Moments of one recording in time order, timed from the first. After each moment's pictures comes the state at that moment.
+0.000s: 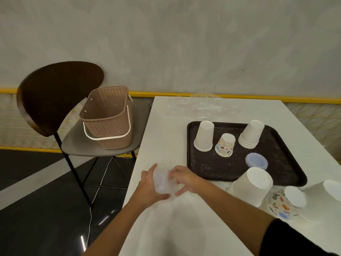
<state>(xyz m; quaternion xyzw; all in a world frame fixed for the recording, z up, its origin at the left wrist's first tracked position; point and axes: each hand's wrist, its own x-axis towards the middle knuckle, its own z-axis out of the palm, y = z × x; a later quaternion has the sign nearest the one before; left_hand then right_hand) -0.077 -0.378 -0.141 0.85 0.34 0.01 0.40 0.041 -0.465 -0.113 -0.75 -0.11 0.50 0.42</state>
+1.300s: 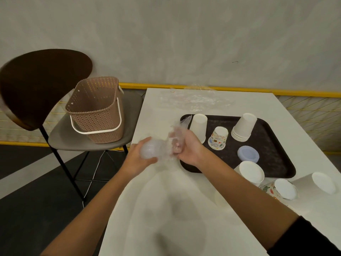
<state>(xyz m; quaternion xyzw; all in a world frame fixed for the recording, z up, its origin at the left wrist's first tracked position) -0.047 -0.337 -0.108 0.78 0.32 0.11 0.53 0.075 -0.462 -0.047 -0.53 -0.01 0.50 0.69</state>
